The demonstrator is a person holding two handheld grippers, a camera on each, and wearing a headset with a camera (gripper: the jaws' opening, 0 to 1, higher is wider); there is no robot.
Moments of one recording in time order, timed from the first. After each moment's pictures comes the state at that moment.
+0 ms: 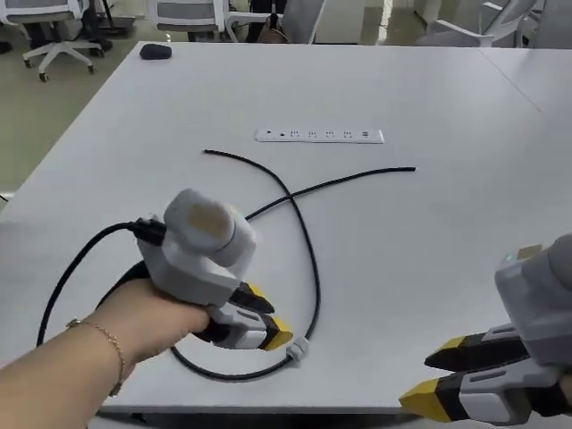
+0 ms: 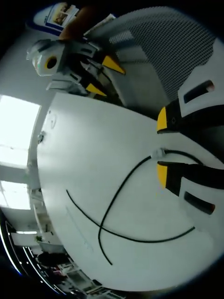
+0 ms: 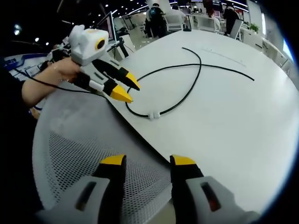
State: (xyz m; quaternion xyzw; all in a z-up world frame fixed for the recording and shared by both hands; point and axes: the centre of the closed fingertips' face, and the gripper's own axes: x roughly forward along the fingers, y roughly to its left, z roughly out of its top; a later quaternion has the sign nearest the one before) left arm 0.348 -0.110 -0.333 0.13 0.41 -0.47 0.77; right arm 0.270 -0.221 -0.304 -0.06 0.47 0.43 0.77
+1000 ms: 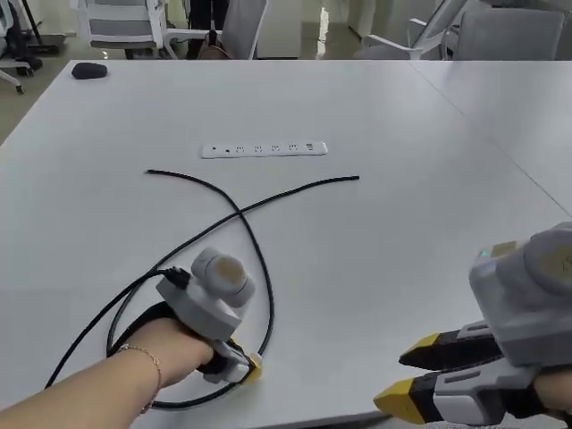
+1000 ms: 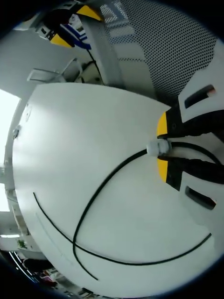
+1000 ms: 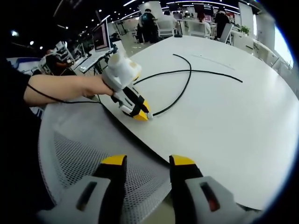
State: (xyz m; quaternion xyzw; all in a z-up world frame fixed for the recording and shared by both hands) left arm 0.353 -0.116 -0.408 0.17 0.49 -0.44 0.73; right arm 0.267 -0.231 -0.286 -0.06 0.46 0.39 0.80
